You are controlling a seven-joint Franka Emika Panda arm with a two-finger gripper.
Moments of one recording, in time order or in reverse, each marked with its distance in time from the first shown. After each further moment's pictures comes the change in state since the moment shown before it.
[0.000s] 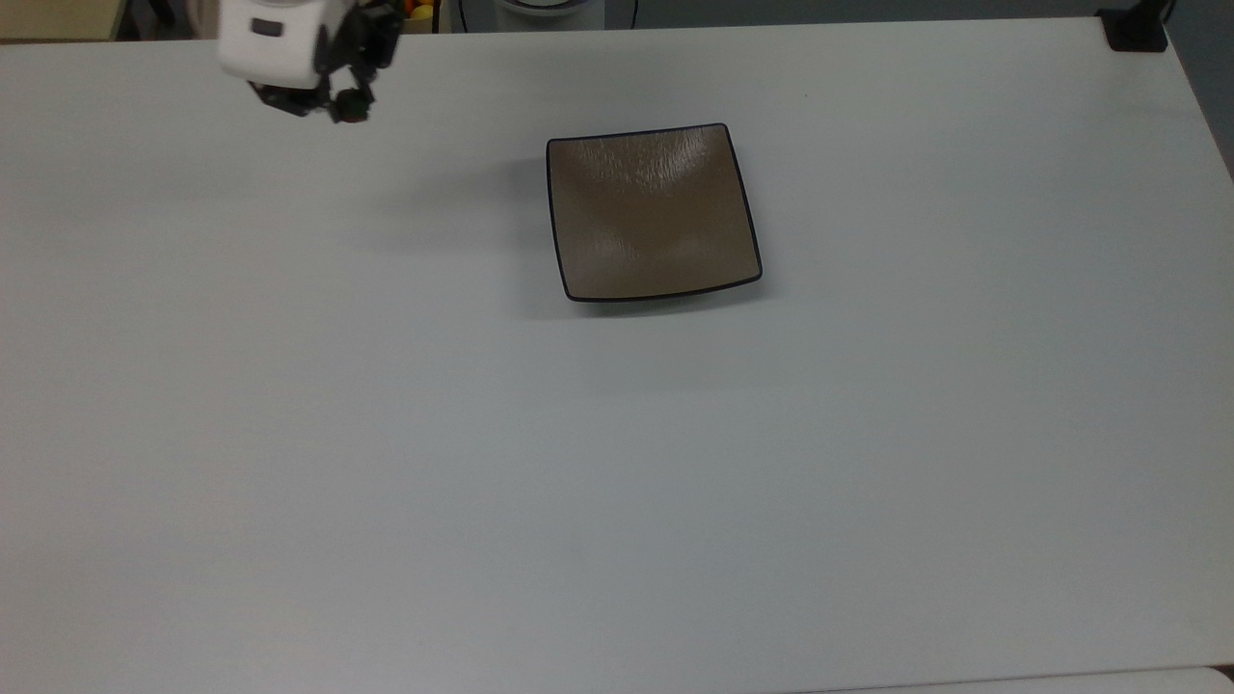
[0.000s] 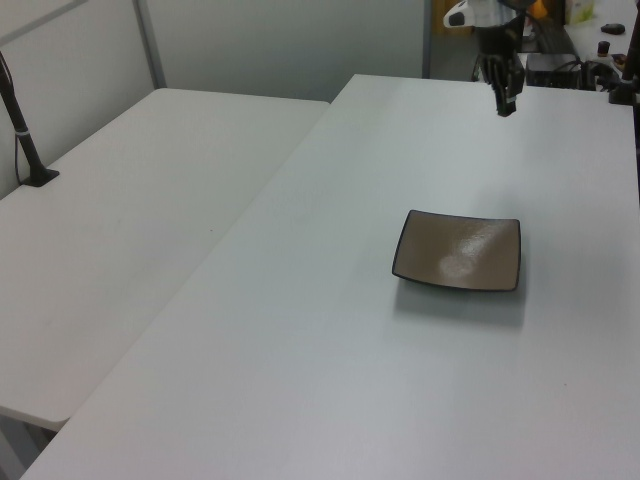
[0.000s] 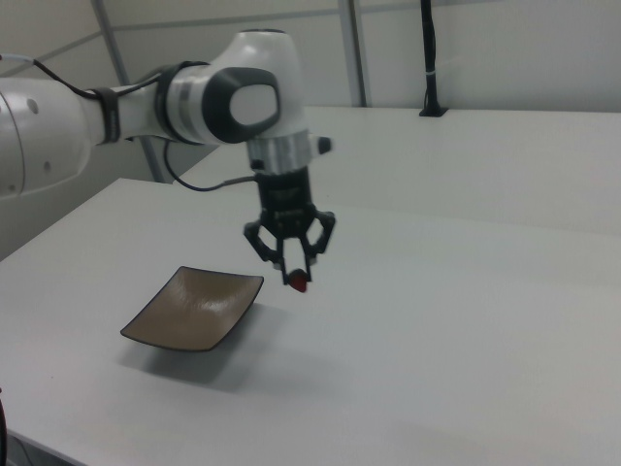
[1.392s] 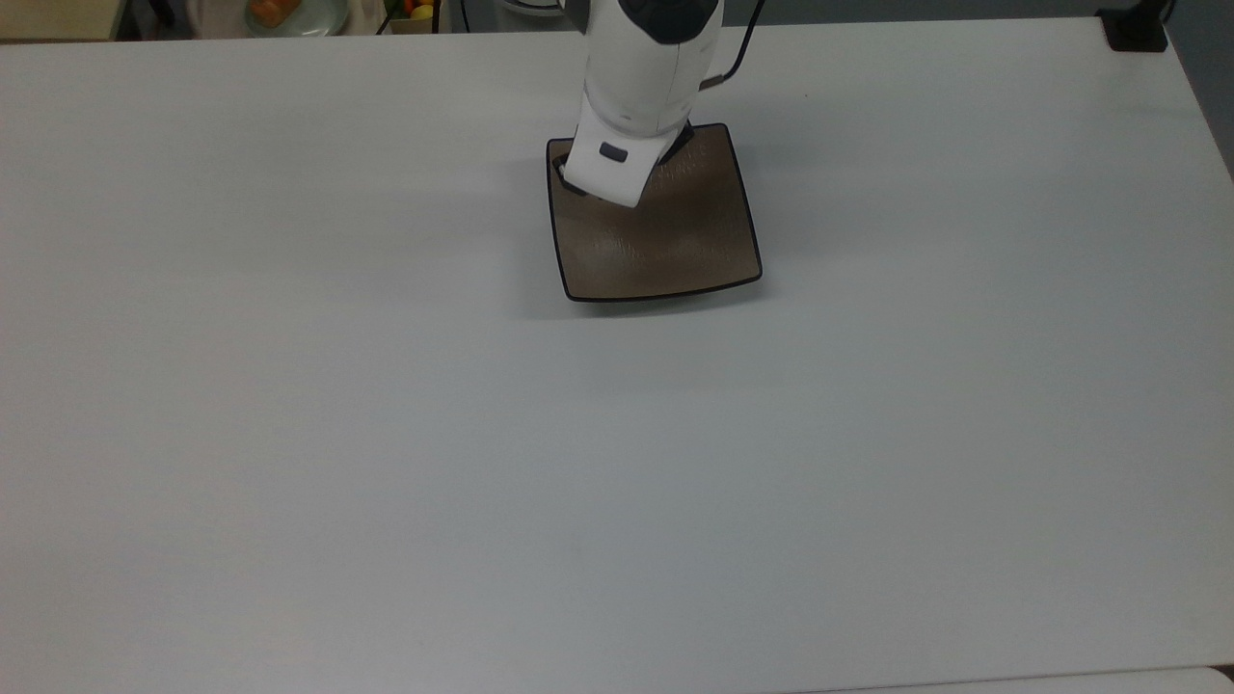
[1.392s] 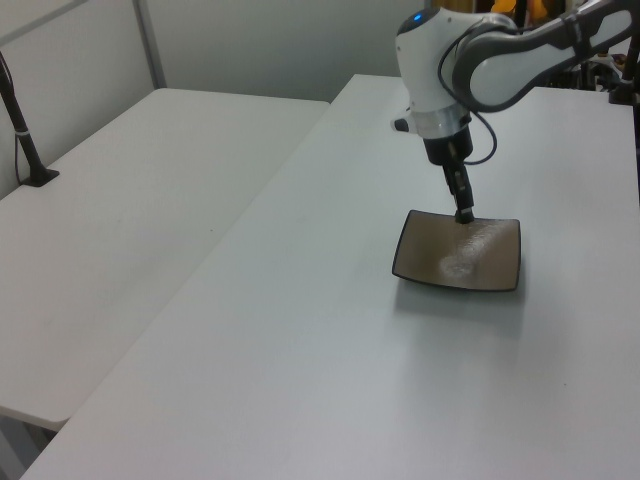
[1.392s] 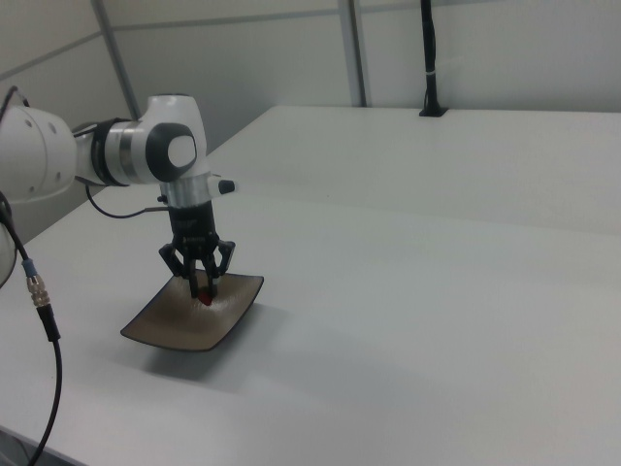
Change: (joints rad) arm 0.218 0.150 0.183 -0.063 0.038 0.125 0.626
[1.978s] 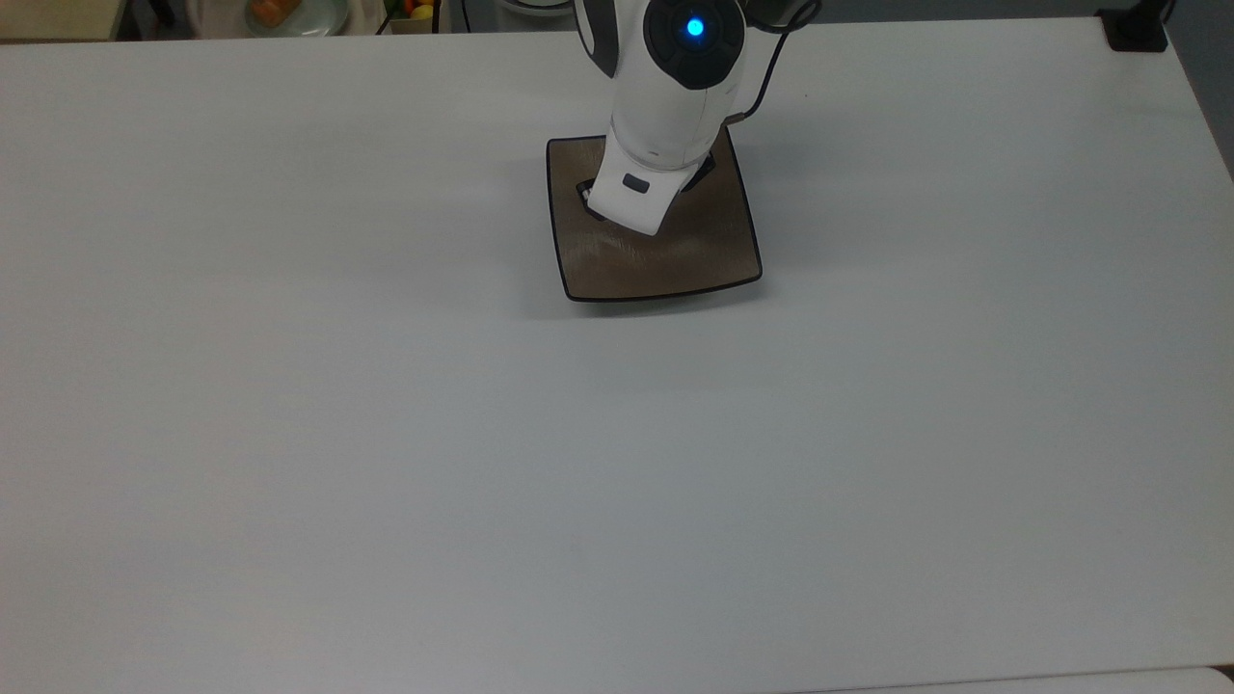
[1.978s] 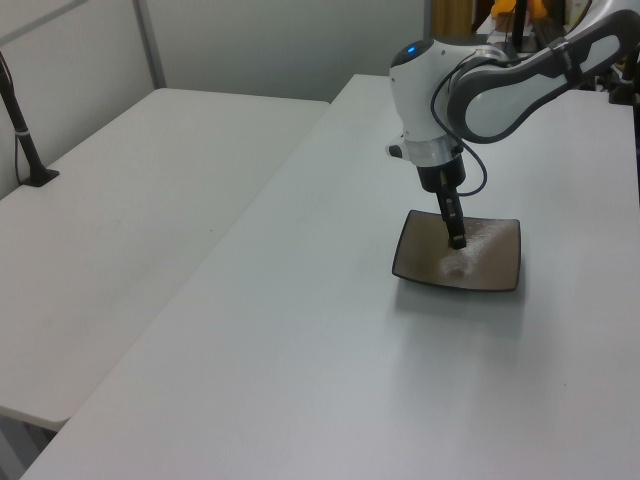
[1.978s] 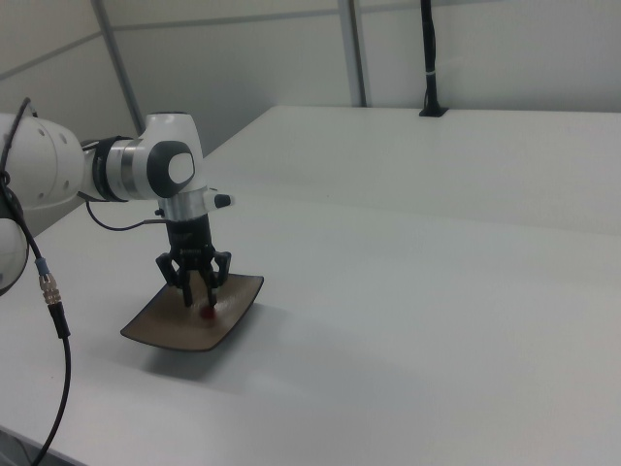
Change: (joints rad) arm 0.033 0.048 0.000 -0.019 0.001 0.070 0.077
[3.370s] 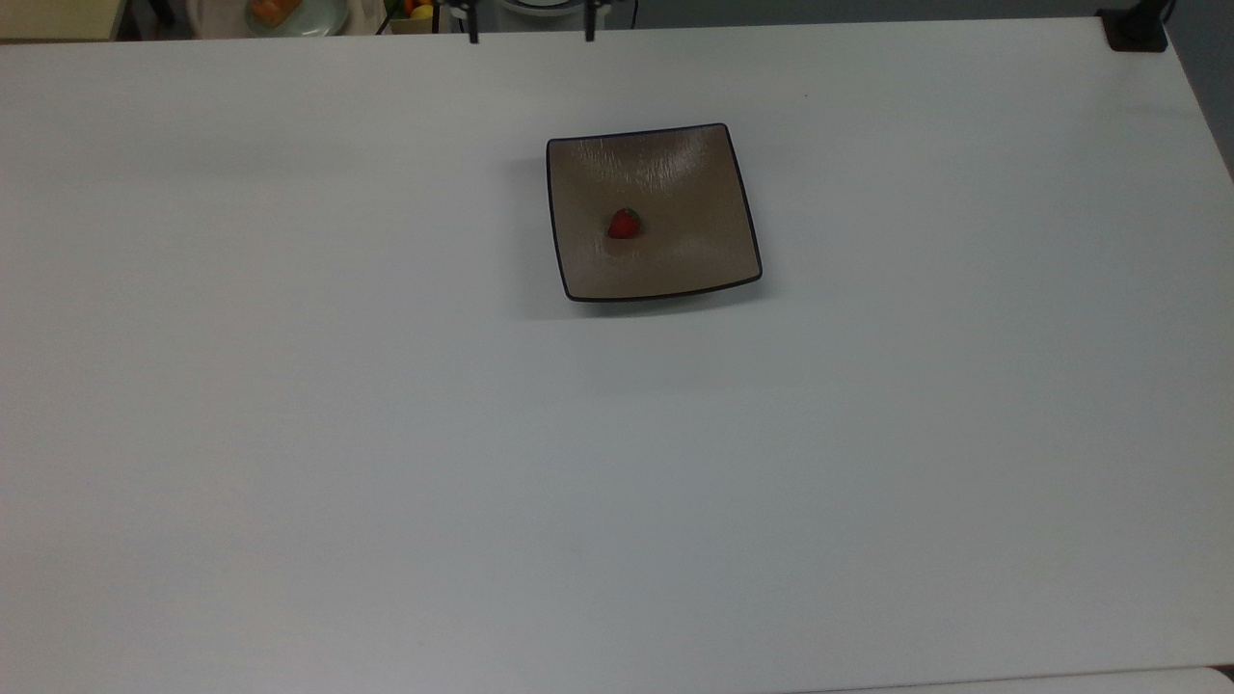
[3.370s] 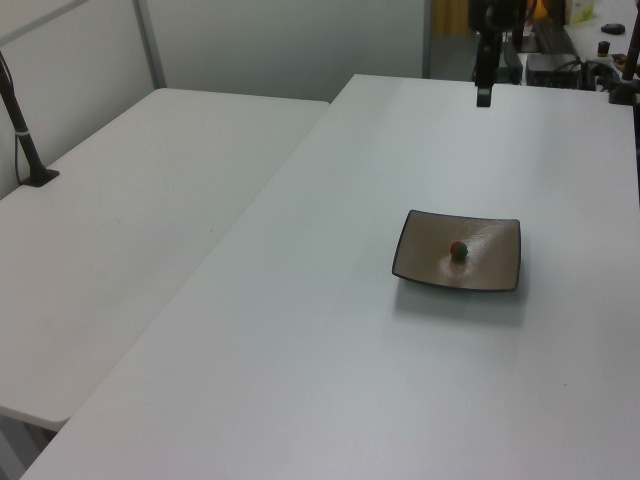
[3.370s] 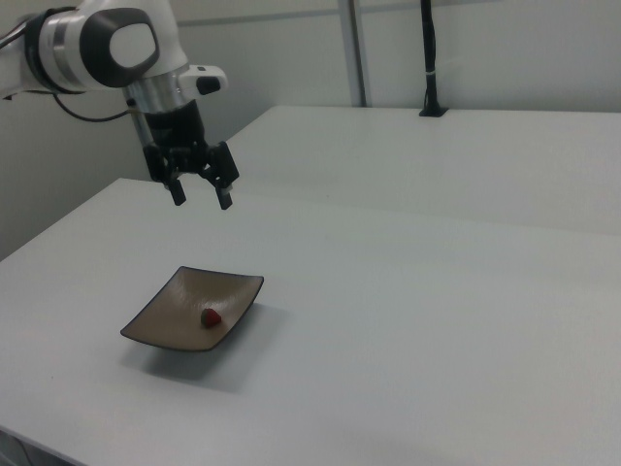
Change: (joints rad) arm 0.009 -0.369 -0.202 0.078 0.049 -0.191 0.092
